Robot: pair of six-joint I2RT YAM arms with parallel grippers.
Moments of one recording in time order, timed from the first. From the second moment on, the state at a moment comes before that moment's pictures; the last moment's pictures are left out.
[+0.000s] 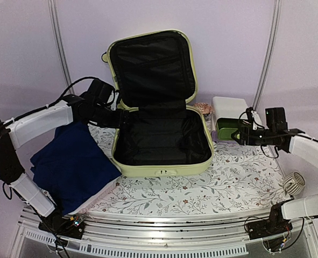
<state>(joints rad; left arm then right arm) -0.57 1.58 1.37 -0.58 -0.05 -0.33 0.14 1.22 0.86 -0.31 -0.33 0.12</state>
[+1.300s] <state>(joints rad) -0.59 1.53 1.27 -0.52 -0.04 -0.37 -0.13 1.53 0.40 0.82 -0.70 1.01</state>
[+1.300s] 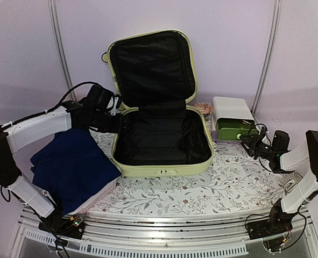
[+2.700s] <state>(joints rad) -0.59 1.31 1.21 -0.59 -0.16 -0.38 -0.07 1.65 0.65 0.79 -0.62 1.03</state>
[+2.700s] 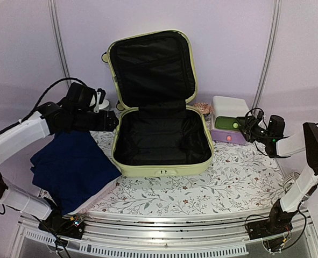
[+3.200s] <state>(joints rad) -0.28 0.80 0.90 -0.84 -0.33 -0.62 0.04 1.29 0.61 0.42 -0.50 0.68</state>
